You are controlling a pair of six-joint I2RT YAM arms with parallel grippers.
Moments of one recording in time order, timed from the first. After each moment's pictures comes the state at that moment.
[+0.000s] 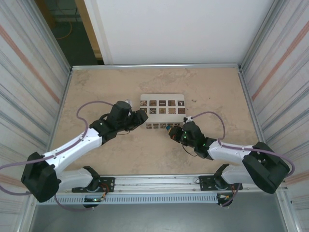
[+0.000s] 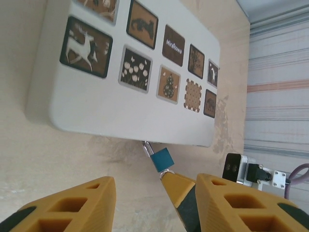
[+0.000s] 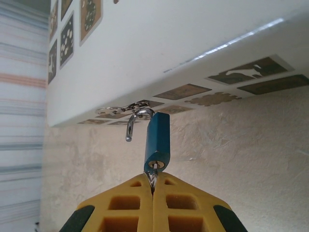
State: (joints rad) left arm -0.69 1.17 0.82 -0.28 0.08 -1.06; right arm 0.76 1.24 0.35 0.34 -0.02 1.14
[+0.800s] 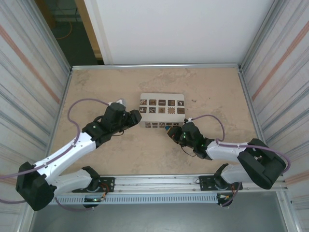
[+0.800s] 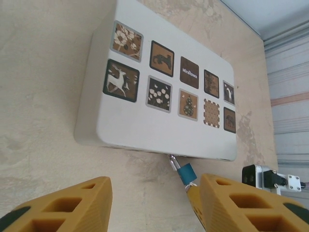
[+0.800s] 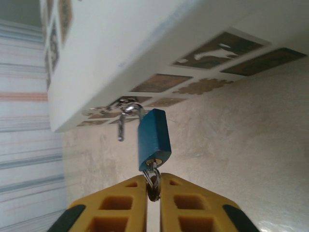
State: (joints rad) left arm -0.67 1.07 0.81 -0.38 -0.06 -0.91; right arm 0.77 1.30 0.34 0.40 -0.02 1.28
